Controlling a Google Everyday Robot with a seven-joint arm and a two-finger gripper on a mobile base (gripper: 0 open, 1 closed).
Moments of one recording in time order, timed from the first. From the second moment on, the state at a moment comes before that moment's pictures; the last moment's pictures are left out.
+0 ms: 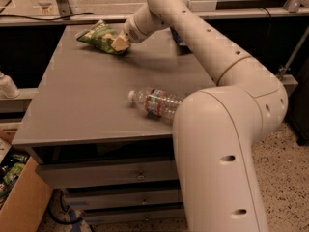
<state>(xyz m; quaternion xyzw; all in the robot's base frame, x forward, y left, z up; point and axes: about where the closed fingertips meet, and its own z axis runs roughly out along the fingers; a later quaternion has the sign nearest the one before) 0.824 0.112 0.846 -0.53 0.74 0.18 0.38</state>
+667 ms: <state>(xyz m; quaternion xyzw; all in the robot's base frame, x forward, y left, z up) 0.786 0.104 0.921 -0.57 0.68 0.18 0.43</state>
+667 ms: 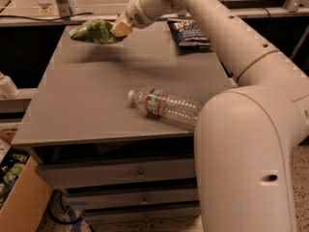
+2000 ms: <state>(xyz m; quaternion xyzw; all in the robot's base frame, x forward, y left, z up) 0.655 -0.047 0.918 -0.59 0.67 0.15 0.42</state>
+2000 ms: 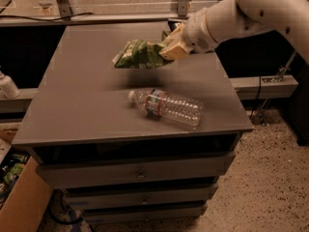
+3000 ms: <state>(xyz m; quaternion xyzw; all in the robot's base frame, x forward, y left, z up) 0.615 -0.119 0.884 -0.57 0.70 0.14 0.41</state>
